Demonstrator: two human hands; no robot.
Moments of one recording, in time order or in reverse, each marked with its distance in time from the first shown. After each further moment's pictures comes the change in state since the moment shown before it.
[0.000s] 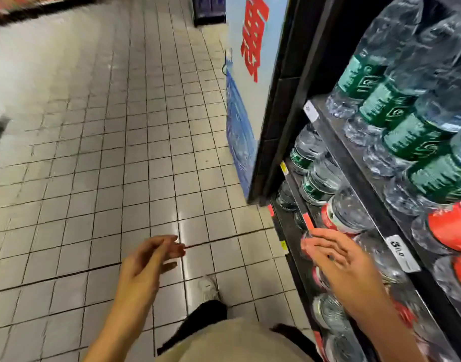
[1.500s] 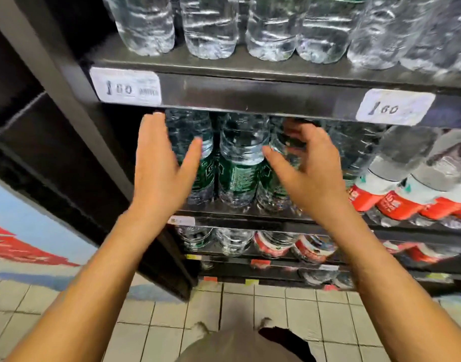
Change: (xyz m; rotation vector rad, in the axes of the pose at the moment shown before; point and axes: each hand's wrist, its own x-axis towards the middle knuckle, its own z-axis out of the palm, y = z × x) left_hand 0.378 0.291 0.424 0.349 -0.836 1.376; right_hand 0.285 -0.165 -0.057 -0.600 1.307 -0.064
